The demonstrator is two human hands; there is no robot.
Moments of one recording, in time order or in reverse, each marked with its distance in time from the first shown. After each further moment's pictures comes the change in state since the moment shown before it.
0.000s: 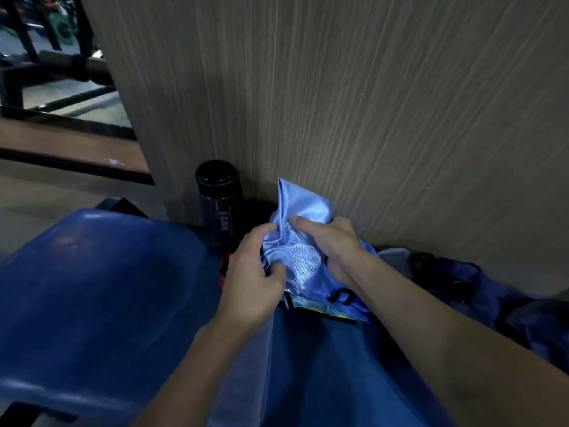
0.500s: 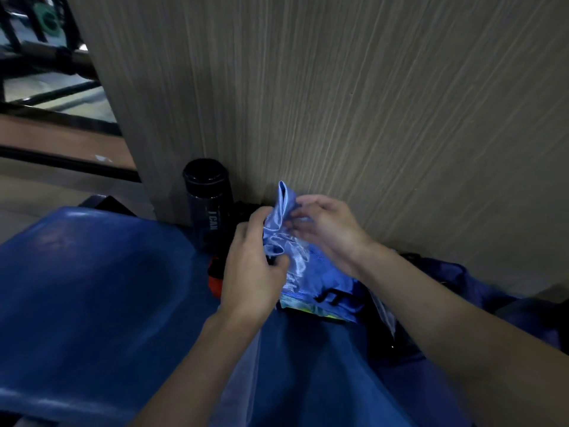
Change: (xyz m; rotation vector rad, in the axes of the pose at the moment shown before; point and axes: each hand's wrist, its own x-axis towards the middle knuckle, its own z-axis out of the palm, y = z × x) left_hand 0.008 0.011 0.016 0.135 0.063 0.076; right_hand -0.008 -0.024 -0.011 -0.079 -0.141 -0.175
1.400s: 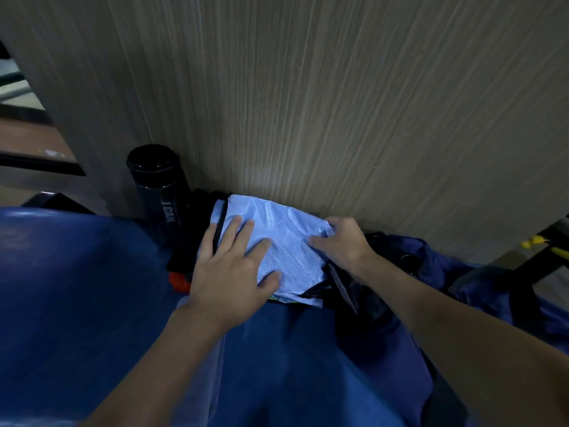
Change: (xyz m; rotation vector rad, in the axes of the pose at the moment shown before) left_hand -0.004 -0.037 0.034 0.868 -0.240 0.411; right_hand 0.004 0.065 -0.098 -0.632 0.202 -0.061
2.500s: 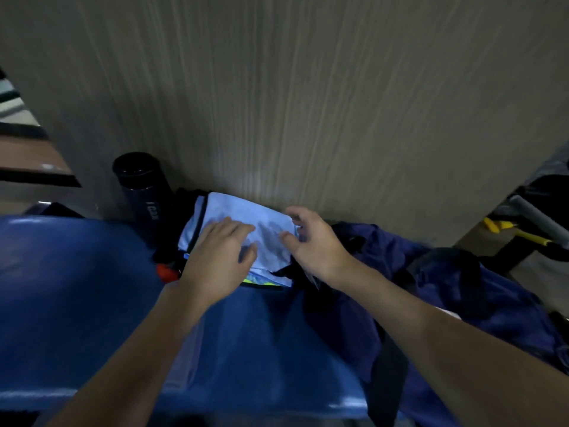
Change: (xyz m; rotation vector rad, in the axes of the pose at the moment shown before) left_hand 0.008 0.023 -0.026 -0.277 0.005 0.022; right_hand -0.067 -0.017 -0.020 0.039 -0.054 -0.218
